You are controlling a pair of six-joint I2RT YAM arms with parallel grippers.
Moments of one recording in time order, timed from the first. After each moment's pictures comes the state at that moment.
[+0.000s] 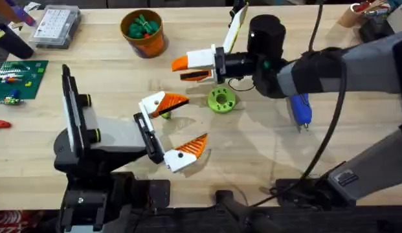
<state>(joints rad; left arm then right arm) 0.02 0.01 0.01 -0.12 1.13 0.03 0.49 1.84 0.82 0.79 -1.08 0.97</state>
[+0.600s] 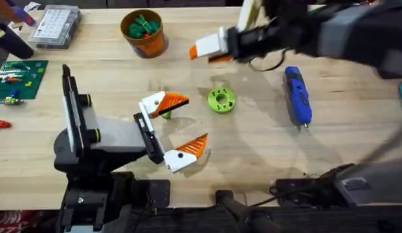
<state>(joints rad) 0.02 0.01 0.01 -0.12 1.13 0.03 0.40 1.64 1.12 -0.27 -0.79 0.33</state>
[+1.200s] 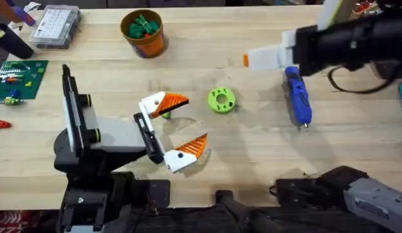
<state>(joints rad) 0.02 0.01 0.01 -0.12 1.13 0.03 0.36 1.10 1.15 -0.88 -0.34 0.13</state>
